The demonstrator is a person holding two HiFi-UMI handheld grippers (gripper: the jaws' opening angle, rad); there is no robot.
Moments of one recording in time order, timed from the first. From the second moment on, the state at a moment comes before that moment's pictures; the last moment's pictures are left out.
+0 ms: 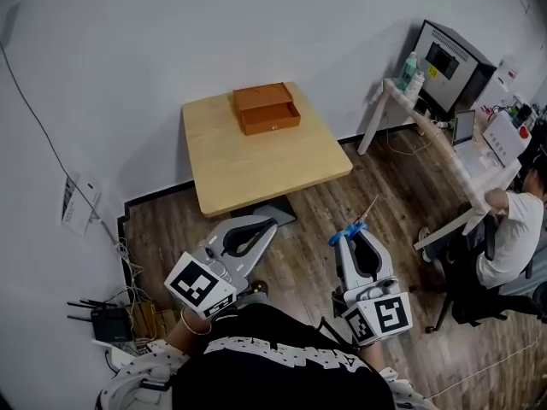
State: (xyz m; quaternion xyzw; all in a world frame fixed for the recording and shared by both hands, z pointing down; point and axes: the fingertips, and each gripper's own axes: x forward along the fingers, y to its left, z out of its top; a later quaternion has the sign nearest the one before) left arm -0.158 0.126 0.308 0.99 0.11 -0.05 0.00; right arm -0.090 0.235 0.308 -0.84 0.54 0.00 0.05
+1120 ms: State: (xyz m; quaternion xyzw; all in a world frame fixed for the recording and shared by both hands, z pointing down) left arm -0.082 0.050 0.320 0.99 0.11 -0.04 0.03; right arm -0.020 0.161 0.314 -0.84 0.54 -0.03 0.03
